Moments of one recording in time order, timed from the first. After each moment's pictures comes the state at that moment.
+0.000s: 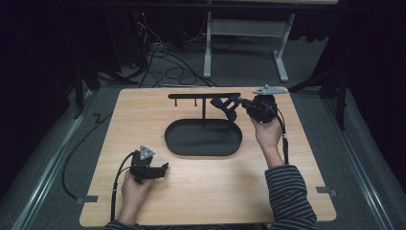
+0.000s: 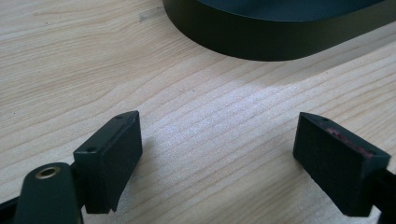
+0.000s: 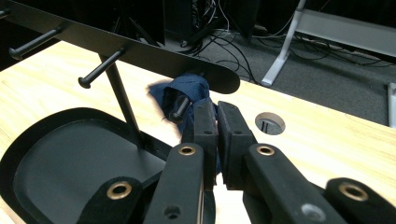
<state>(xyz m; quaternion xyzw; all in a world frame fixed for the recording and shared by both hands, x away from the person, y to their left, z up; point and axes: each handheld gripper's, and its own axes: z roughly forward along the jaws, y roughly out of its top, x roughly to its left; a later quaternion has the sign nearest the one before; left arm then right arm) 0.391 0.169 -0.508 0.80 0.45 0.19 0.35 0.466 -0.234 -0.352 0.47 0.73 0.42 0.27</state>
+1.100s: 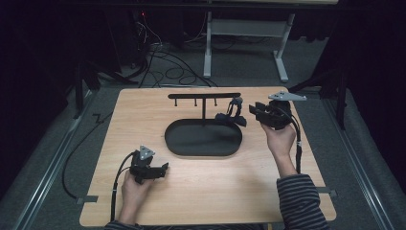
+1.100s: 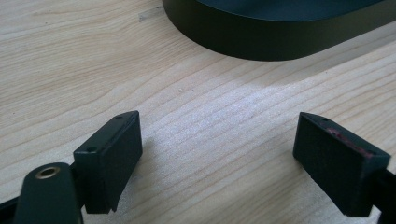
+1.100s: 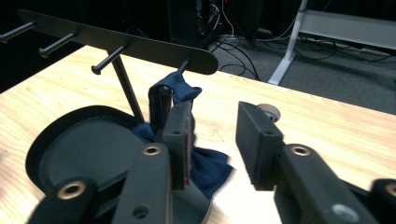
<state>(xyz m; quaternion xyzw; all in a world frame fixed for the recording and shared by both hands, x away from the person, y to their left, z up) 0.391 0.169 -0.508 0.80 0.45 0.19 0.35 0.438 -0.266 -0.349 0.48 0.72 0.45 0.25</state>
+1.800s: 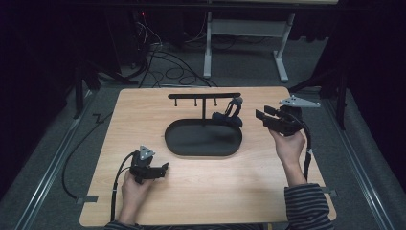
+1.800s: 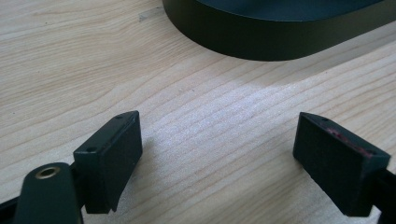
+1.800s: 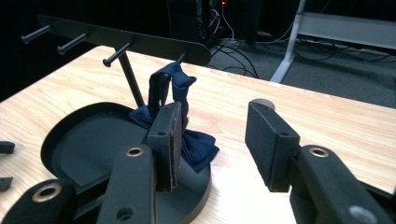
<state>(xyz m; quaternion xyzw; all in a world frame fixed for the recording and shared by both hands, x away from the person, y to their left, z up) 0.391 0.169 -0.508 0.80 0.45 0.19 0.35 0.412 -0.285 -0.345 0.48 0.71 0.46 0.25</state>
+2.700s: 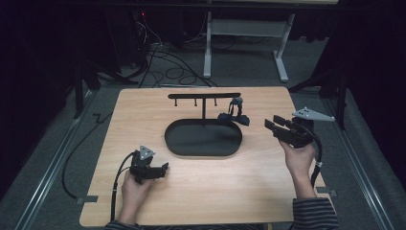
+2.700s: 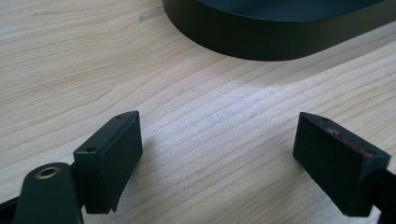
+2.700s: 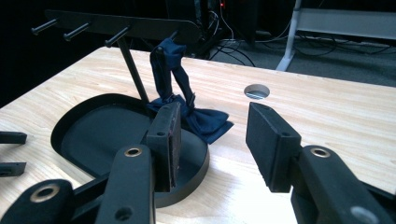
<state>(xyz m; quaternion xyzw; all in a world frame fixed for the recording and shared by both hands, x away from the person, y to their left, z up) 0.391 0.169 -0.508 0.80 0.45 0.19 0.35 0.381 -0.310 -0.359 0.49 0.69 0.47 0.24</state>
